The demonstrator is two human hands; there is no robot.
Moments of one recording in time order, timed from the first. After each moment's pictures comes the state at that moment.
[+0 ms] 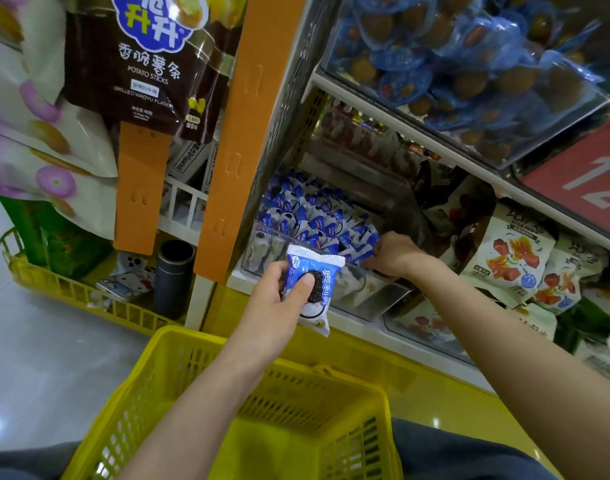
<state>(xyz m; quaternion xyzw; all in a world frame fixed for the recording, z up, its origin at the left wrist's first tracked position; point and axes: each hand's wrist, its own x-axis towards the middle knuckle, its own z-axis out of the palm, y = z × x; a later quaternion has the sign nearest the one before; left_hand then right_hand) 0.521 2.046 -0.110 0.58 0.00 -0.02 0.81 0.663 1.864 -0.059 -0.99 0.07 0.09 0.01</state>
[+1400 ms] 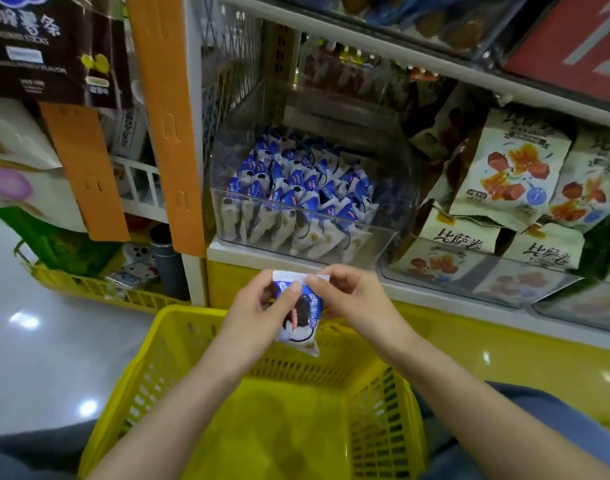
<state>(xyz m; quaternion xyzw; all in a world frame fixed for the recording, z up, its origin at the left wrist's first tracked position) 0.509 2.016 -0.150 0.68 -0.01 -0.03 0.73 0.527 1.878 -0.124 -0.80 -0.03 0.10 0.59</state>
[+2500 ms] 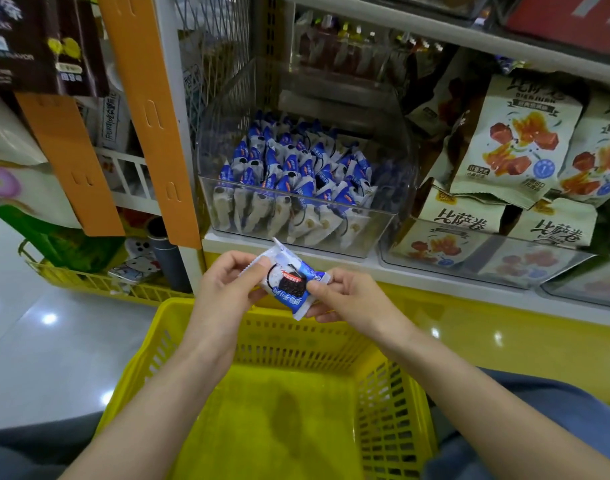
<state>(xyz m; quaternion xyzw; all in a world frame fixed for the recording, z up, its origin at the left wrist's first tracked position) 0.513 2.026 -0.149 0.60 0.10 0.01 0.80 0.528 1.869 -0.147 -0.78 0.01 0.18 0.60</state>
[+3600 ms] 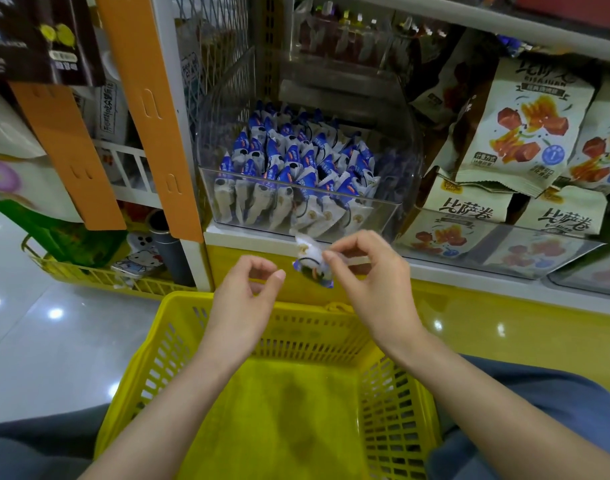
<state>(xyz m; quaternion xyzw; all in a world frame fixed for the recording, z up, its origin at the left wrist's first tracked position) 0.513 2.022 -0.162 0.80 0.05 0.03 0.60 0.519 1.866 -0.138 -0.87 -0.12 -0.19 0.44</state>
